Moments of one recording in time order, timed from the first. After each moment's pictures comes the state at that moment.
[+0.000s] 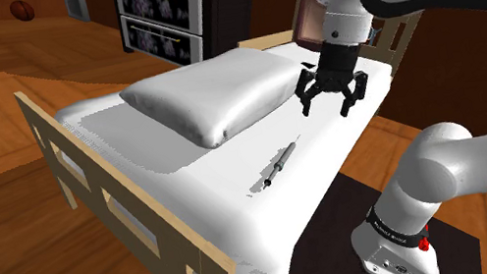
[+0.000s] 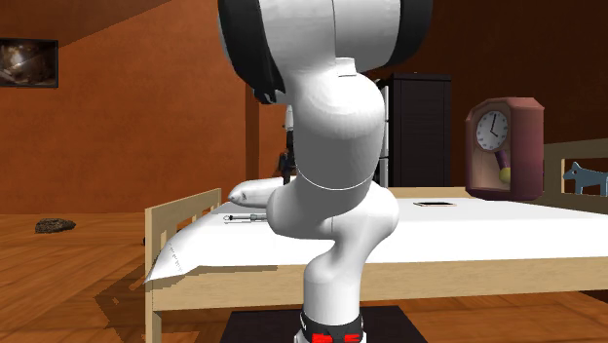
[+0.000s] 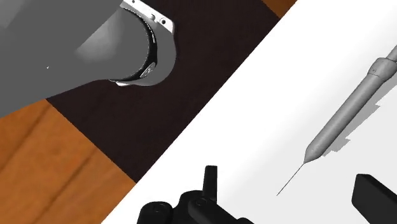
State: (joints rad) arm -0.14 -1.00 0.21 -2.61 0.22 1.55 0.81
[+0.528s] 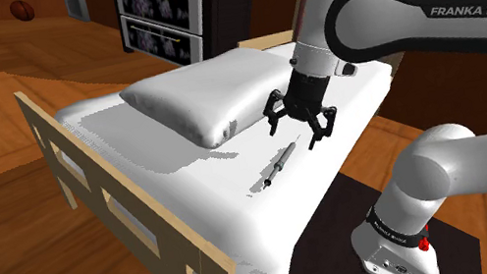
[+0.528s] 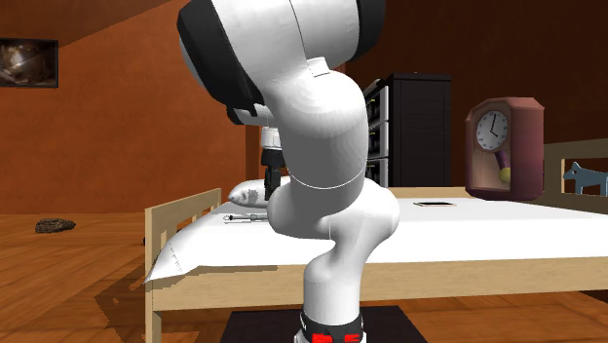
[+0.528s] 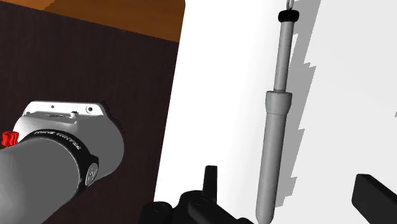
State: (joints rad) arm -0.22 -0.99 0.50 -2.69 0.51 1.76 1.34
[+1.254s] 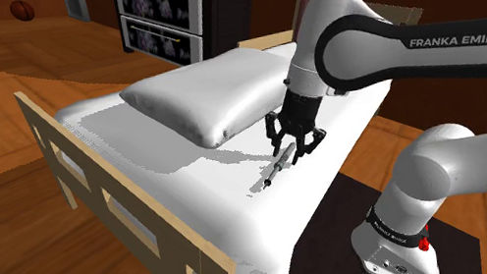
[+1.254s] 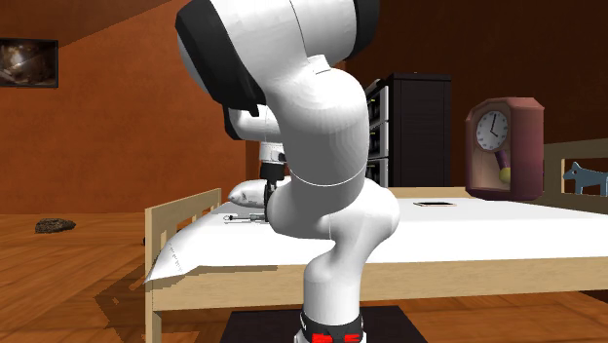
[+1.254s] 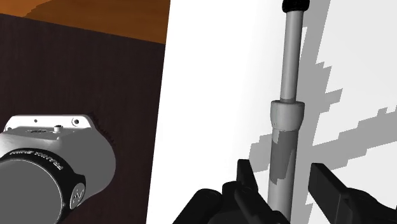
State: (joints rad) arm -0.21 -0.98 0.56 -2.77 0.58 1.87 1.37
